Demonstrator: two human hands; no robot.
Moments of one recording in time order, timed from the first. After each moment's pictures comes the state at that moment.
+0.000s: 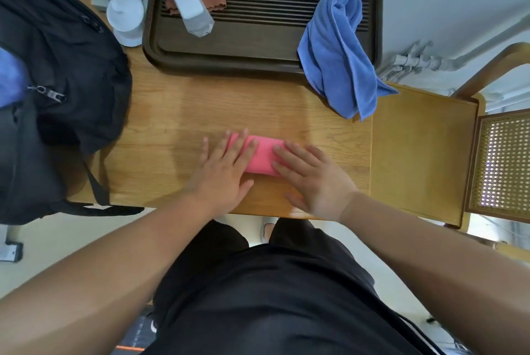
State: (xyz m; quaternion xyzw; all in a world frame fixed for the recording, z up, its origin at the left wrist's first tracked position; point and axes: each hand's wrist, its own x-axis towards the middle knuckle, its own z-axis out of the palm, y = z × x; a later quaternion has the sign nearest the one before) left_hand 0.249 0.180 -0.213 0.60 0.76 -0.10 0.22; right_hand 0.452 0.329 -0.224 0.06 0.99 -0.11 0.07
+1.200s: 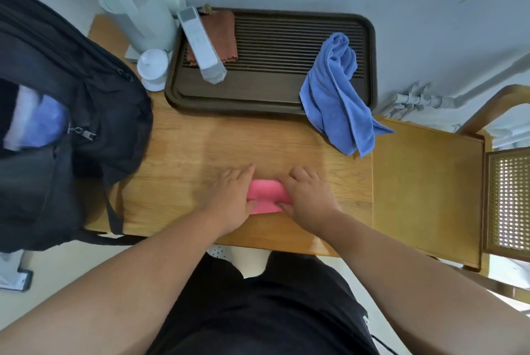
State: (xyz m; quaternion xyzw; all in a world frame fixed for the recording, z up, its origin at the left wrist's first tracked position) left_hand 0.245 0.207 -0.202 0.50 0.81 0.00 0.30; right_hand 0.407 0.331 -0.211 0.25 0.94 -0.20 0.12
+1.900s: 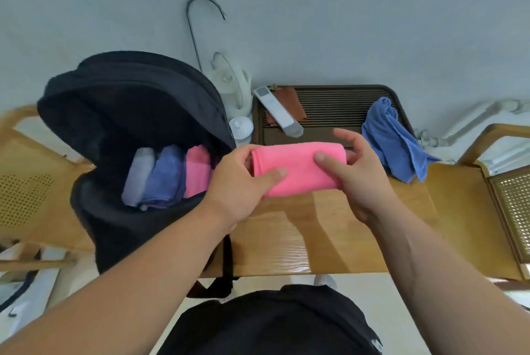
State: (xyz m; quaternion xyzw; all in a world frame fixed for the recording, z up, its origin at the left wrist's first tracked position) left_hand 0.064 0.098 -0.023 0.32 0.70 0.52 0.38; right_hand 0.238 0.221 -0.031 0.44 0.54 -0.64 -0.31
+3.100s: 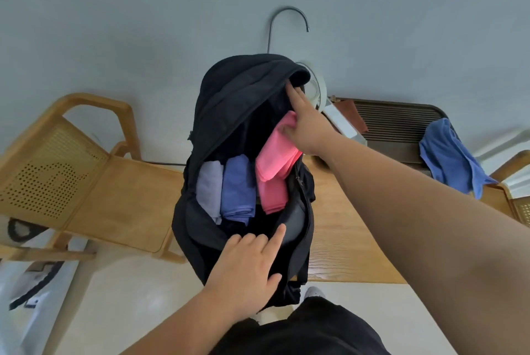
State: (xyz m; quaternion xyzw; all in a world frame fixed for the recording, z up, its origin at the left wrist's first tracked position) left_hand -0.055 -0.091 -0.094 0.67 0.73 0.02 0.15; right_hand -0.040 0.191 -0.023 0.32 0.90 -0.28 -0.09
